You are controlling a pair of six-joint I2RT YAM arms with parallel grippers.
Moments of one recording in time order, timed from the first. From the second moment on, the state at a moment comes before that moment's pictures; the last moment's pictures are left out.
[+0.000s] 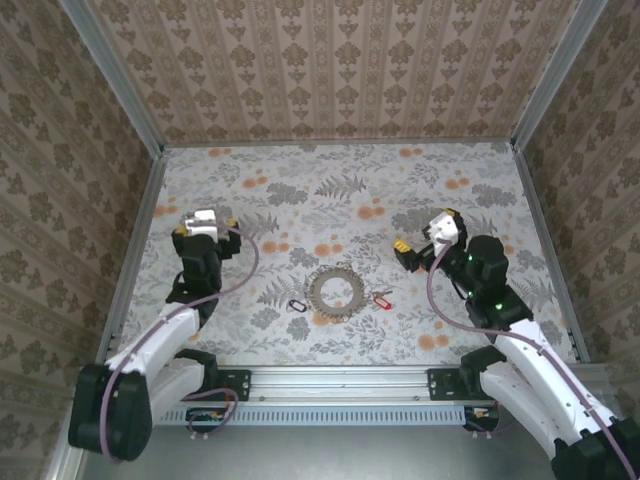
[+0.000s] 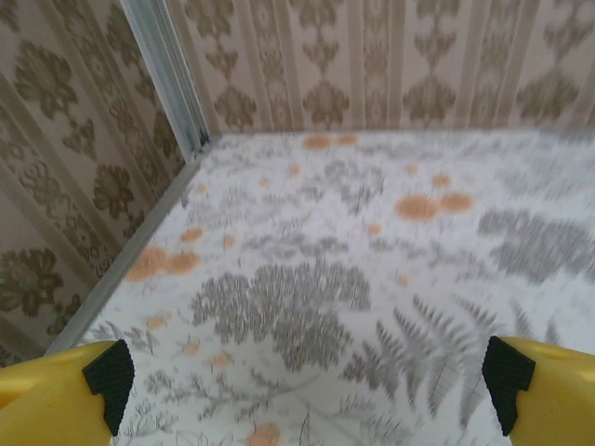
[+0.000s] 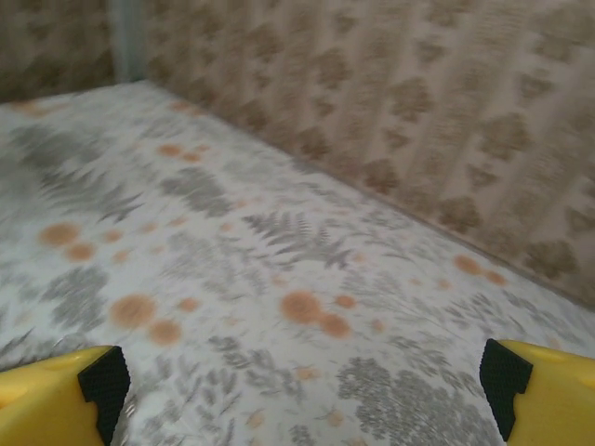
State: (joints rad) left arm -0.28 1.01 0.33 0.38 -0.41 0.02; right arm 0.27 0.68 0.45 0.07 -0.12 -0.21
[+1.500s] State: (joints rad) left arm -0.02 1.54 0.39 0.77 -0.03 0.11; right arm 0.02 1.54 0.39 0.80 0.11 0.04
